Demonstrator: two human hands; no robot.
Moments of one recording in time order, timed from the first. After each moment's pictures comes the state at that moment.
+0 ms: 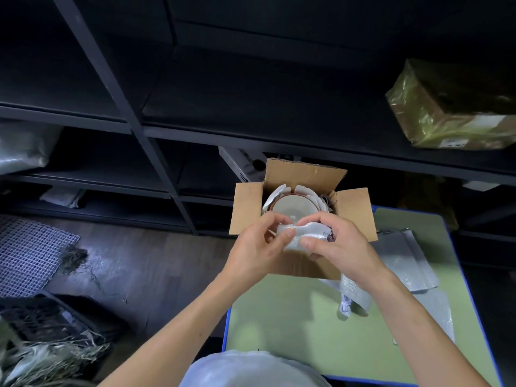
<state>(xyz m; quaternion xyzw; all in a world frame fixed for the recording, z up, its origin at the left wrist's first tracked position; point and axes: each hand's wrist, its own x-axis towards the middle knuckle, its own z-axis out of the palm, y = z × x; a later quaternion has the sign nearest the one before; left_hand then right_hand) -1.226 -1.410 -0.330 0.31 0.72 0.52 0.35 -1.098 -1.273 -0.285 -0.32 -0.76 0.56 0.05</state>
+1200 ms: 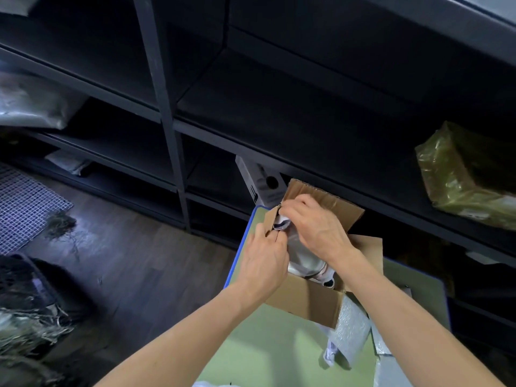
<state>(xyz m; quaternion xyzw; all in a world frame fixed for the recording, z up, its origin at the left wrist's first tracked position) -1.238 -1.365 -0.377 0.39 0.89 0.21 0.08 -1.210 -1.212 -0.329 0.01 -1.00 0.02 0.02</state>
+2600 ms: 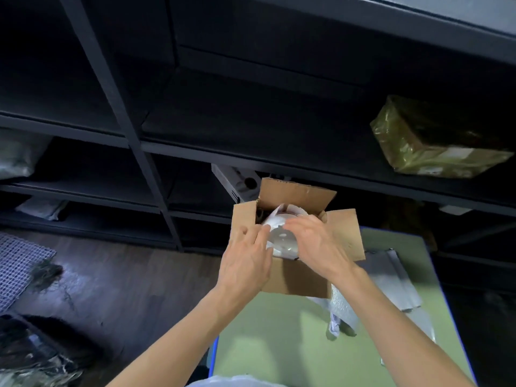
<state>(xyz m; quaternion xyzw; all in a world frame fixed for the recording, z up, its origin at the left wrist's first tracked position) -1.233 -1.399 -0.363 0.47 0.85 0.22 0.08 -1.132 -1.237 -0.340 -0.17 -0.98 0.09 0.04</state>
